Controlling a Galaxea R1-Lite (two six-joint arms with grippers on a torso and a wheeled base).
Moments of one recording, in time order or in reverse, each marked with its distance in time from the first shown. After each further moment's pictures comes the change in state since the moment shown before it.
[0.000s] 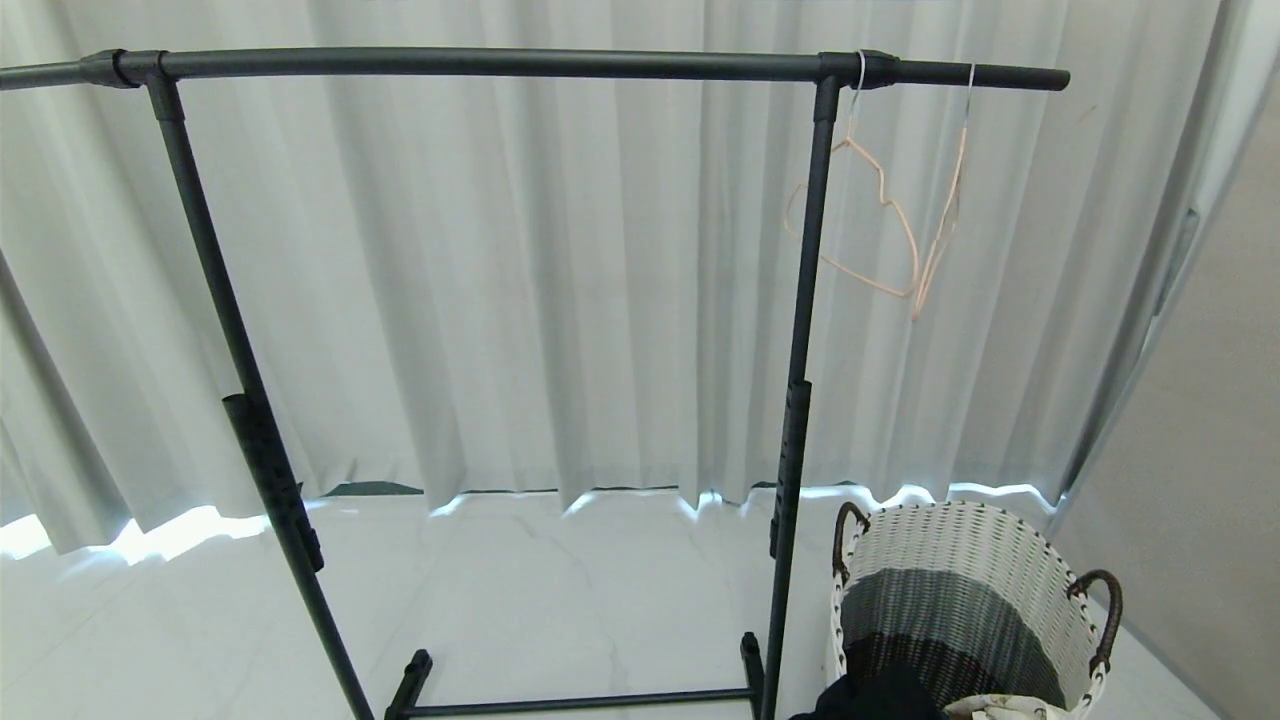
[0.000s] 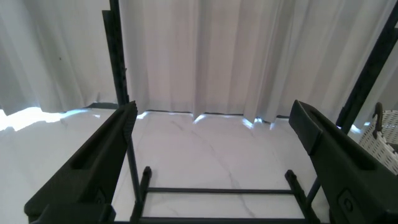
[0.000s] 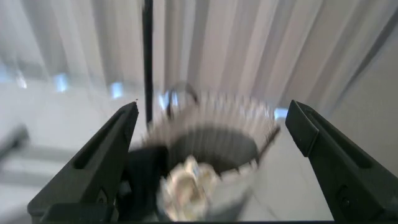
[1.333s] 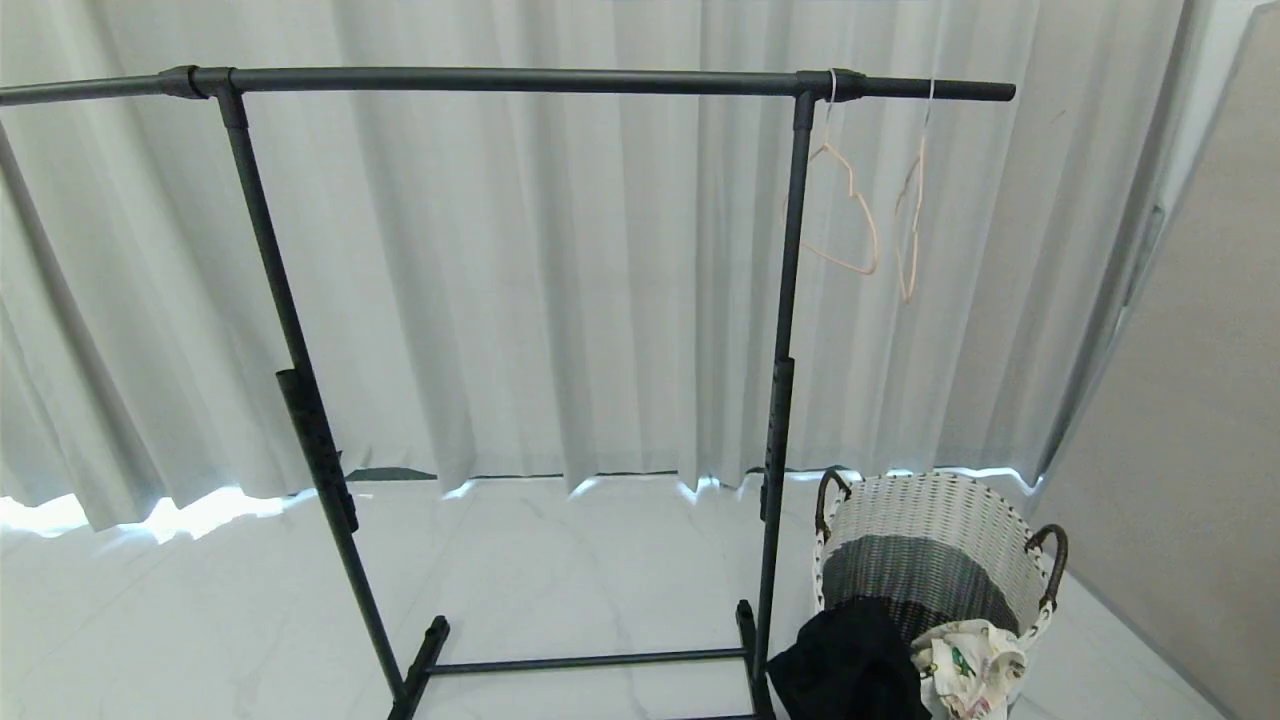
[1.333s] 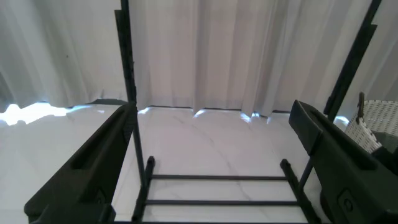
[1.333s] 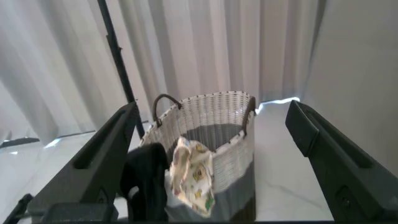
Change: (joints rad) left arm 0.000 0.000 0.000 0.000 -0.001 0.002; right arm -0.061 -0.266 0.236 -0.106 -0.164 0.233
